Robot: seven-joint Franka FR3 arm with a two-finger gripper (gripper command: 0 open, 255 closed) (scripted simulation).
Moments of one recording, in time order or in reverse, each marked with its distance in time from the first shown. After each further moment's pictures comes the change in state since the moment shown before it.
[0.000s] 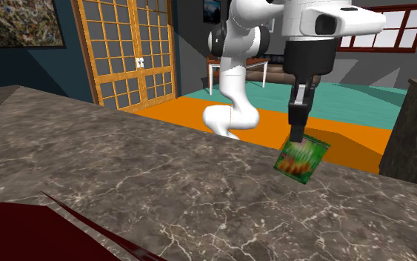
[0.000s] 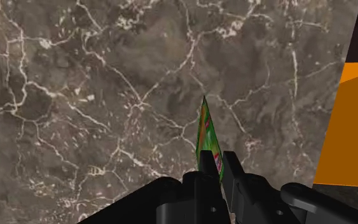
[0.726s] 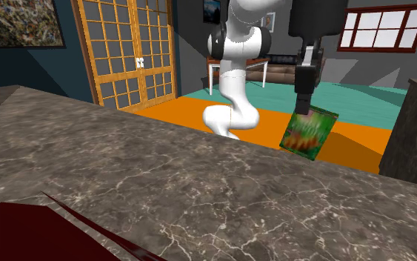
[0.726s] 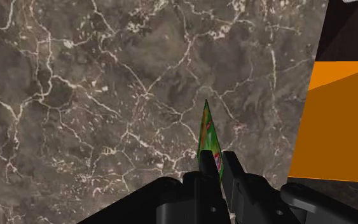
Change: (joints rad) arm 0.009 0.082 0.008 0.251 -0.016 -0.170 0.022
